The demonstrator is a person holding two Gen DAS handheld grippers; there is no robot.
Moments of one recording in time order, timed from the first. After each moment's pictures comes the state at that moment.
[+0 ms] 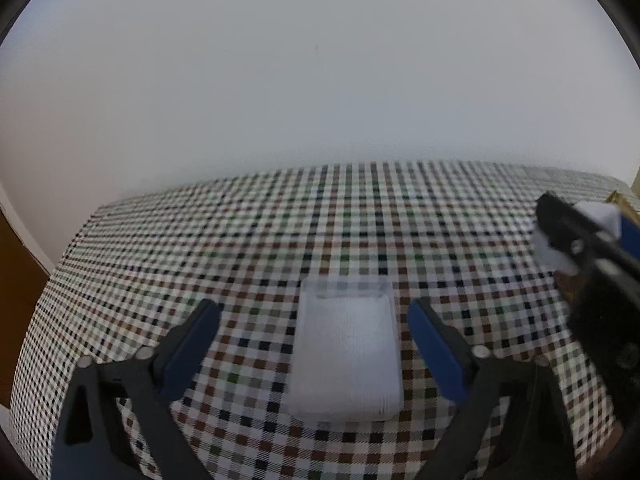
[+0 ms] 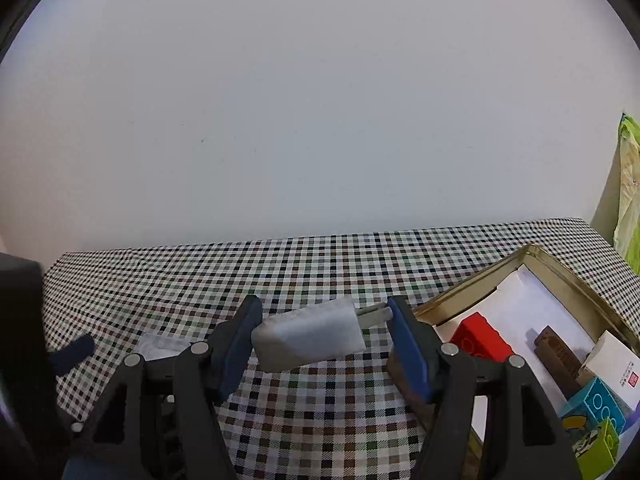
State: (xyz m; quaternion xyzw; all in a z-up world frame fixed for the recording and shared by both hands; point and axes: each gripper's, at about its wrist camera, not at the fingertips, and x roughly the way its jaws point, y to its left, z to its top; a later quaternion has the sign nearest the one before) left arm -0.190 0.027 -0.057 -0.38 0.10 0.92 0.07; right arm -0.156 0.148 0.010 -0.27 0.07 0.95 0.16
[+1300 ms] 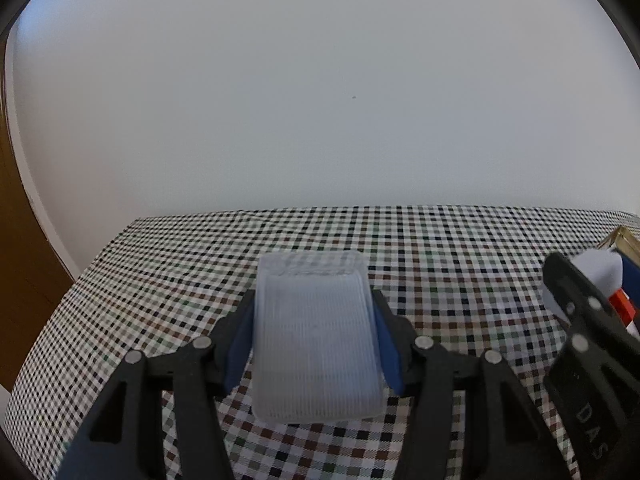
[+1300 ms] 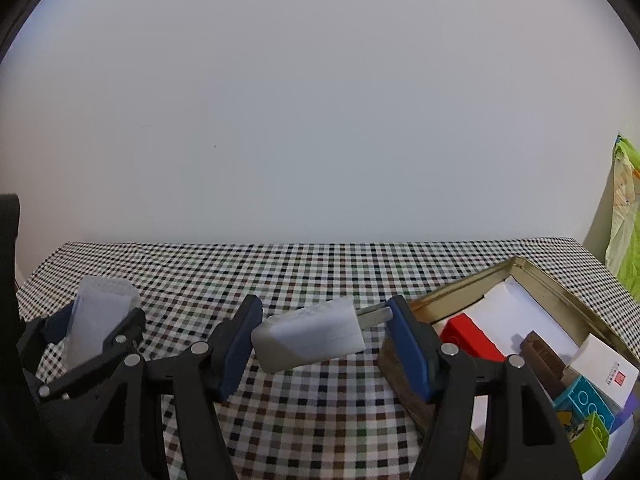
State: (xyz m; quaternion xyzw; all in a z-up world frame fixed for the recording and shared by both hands) left arm -0.164 0.018 -0.034 -0.30 0.07 0.95 0.02; right arm -0.142 0.130 0.002 -0.24 0.03 0.96 0.16
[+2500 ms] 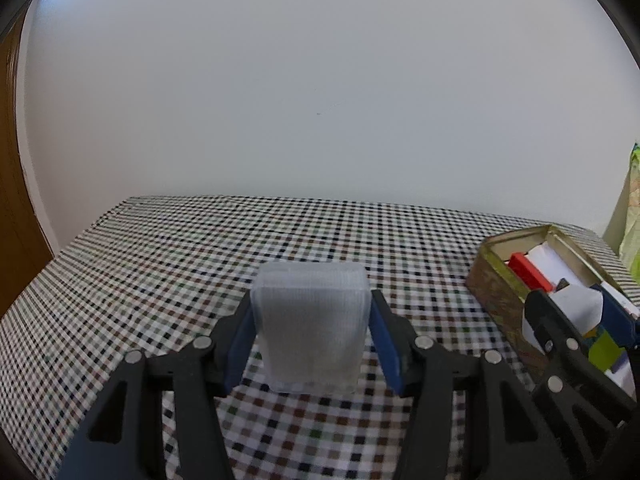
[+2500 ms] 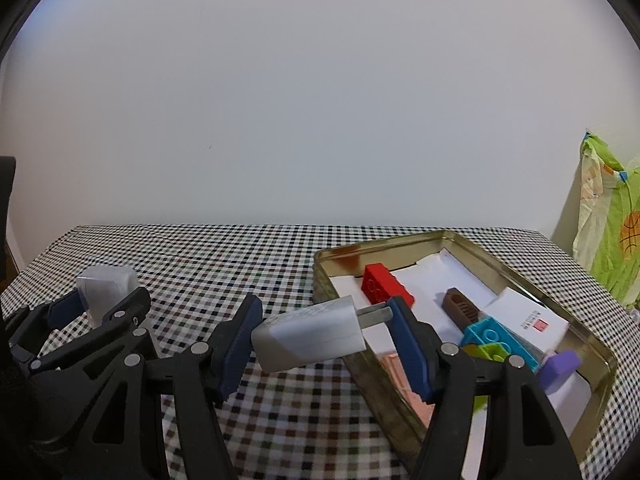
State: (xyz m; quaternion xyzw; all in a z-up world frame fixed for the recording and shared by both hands) left arm -0.069 0.035 -0.033 -0.28 0.00 0.96 0.06; right arm -0.049 0.160 -0.002 -0.22 0.02 0.96 0.16
